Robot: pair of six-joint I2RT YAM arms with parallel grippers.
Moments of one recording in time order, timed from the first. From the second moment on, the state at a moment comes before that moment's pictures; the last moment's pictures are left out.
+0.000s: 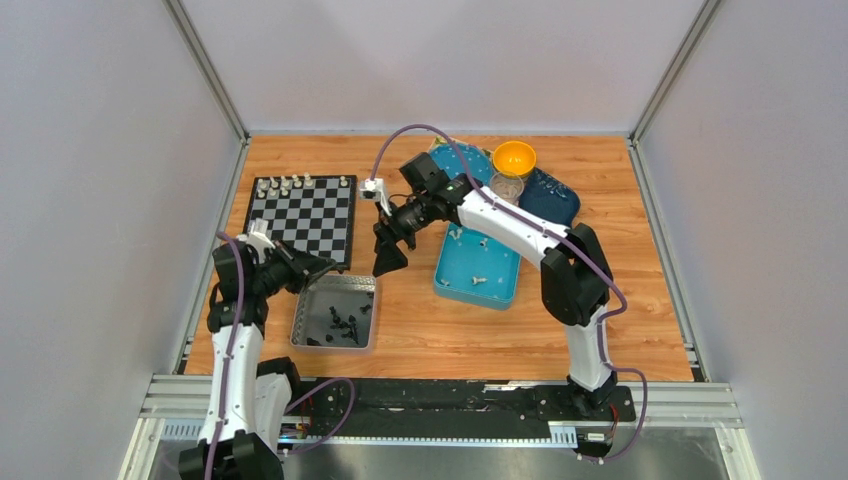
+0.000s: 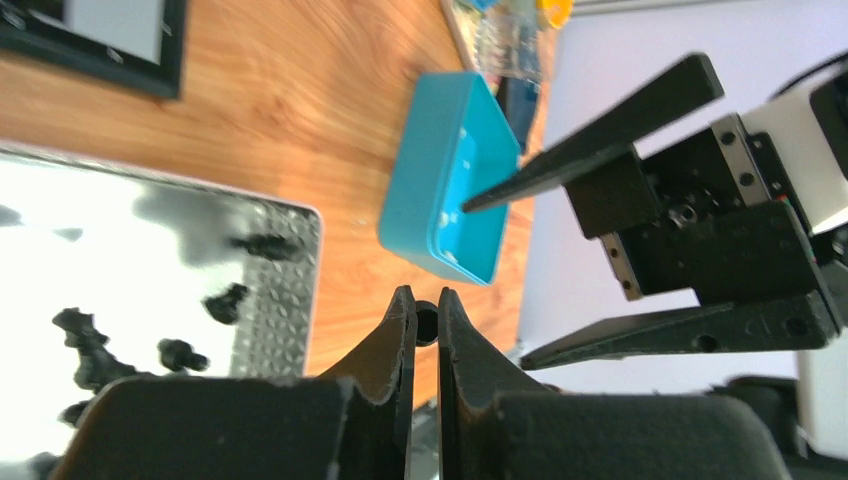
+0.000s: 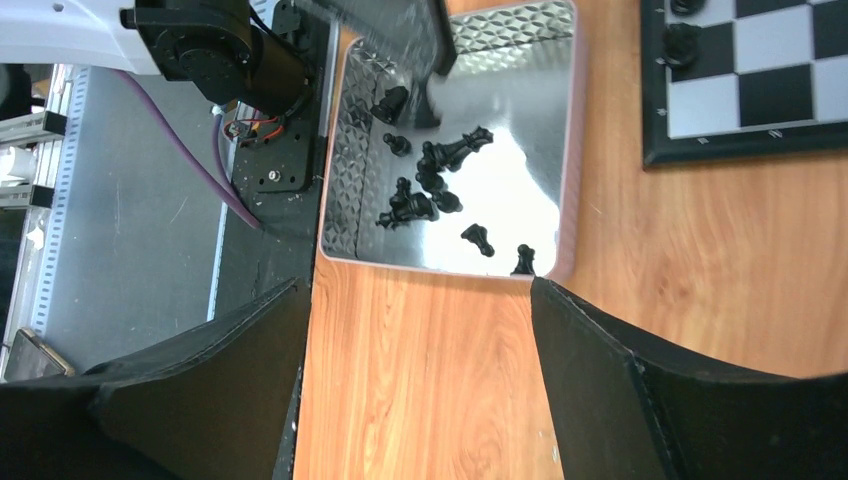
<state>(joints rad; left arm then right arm) 0.25 0.70 0.45 -0.31 0.81 -0.84 0.78 2.03 1.77 -0.62 -0.95 -0.26</state>
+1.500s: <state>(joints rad) -0.14 1.37 0.72 -0.08 0.07 -0.16 0.73 1.88 1.59 -0.62 -0.94 -0.29</state>
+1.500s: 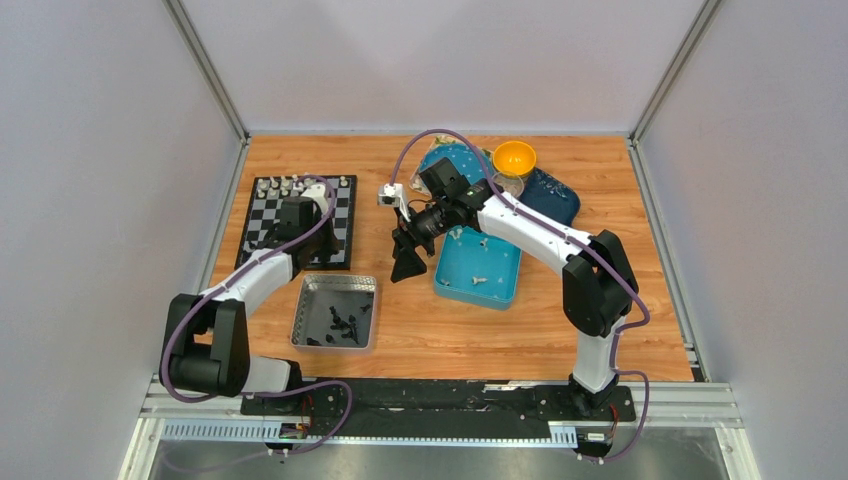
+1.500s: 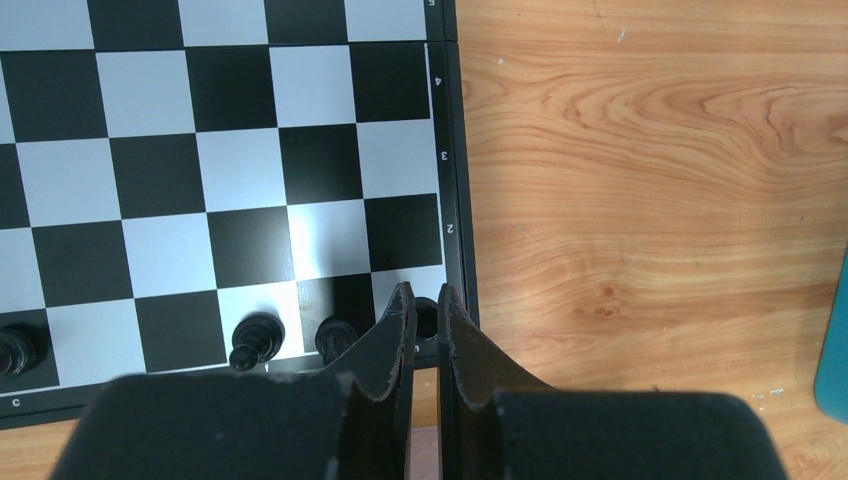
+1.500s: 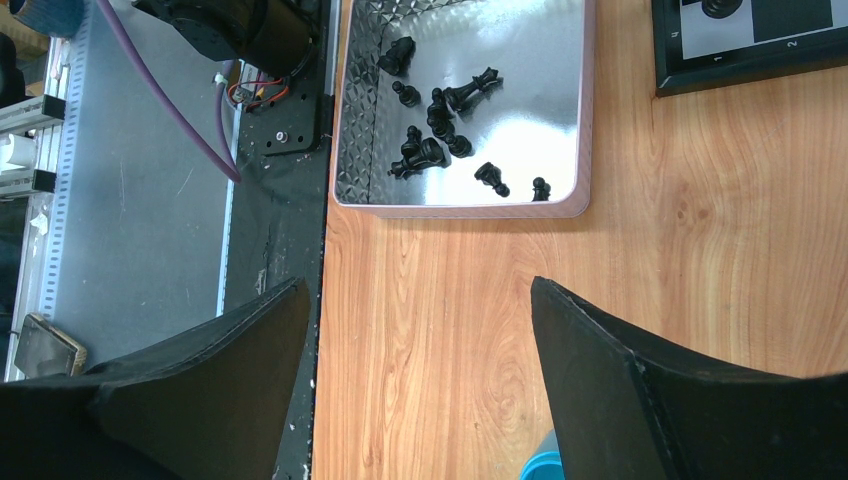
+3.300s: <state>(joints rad) -0.15 1.33 0.74 -0.09 0.06 -0.15 0.73 1.88 1.59 -0.63 -0.95 -0.30</state>
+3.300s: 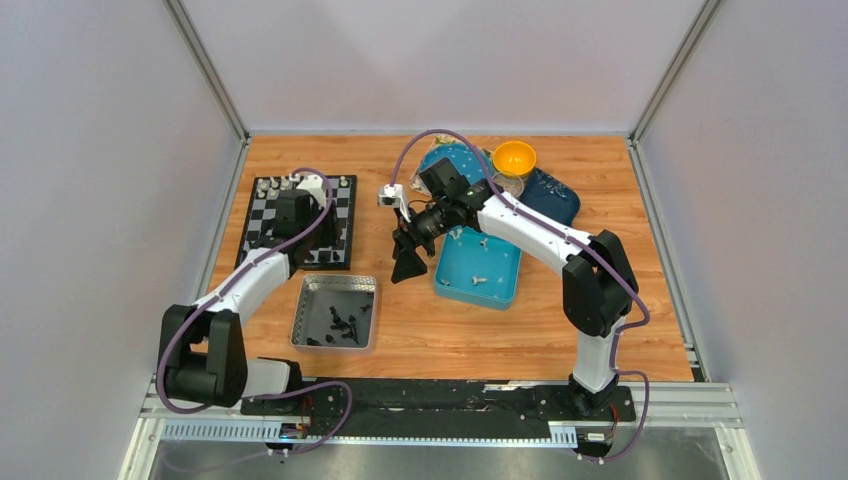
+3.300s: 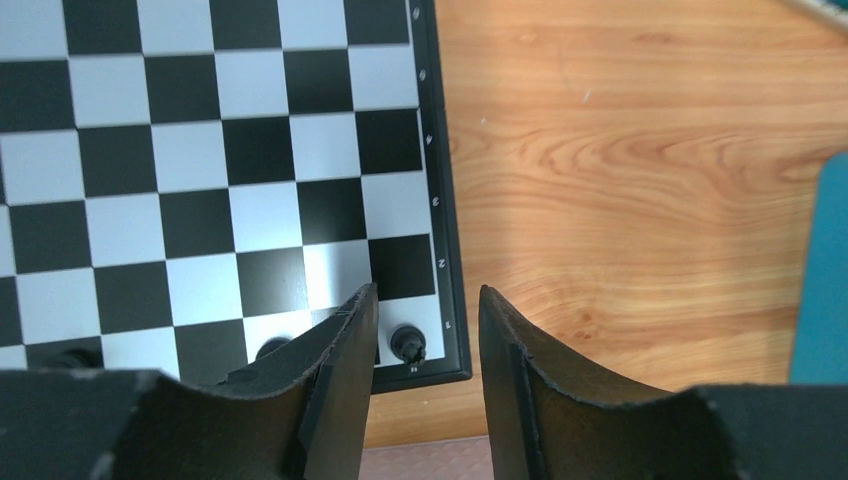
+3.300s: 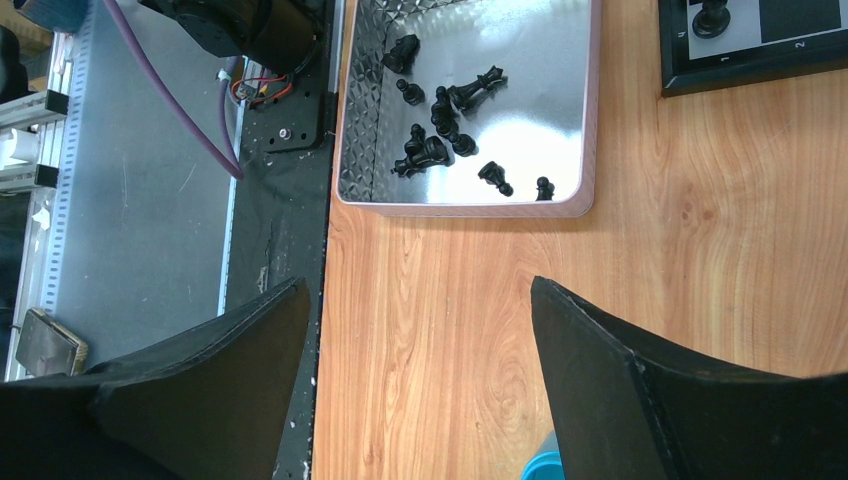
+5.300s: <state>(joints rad) -0.15 0.53 0.57 -0.68 0.23 -0.55 0.79 1.61 1.52 -0.73 -0.67 -0.64</state>
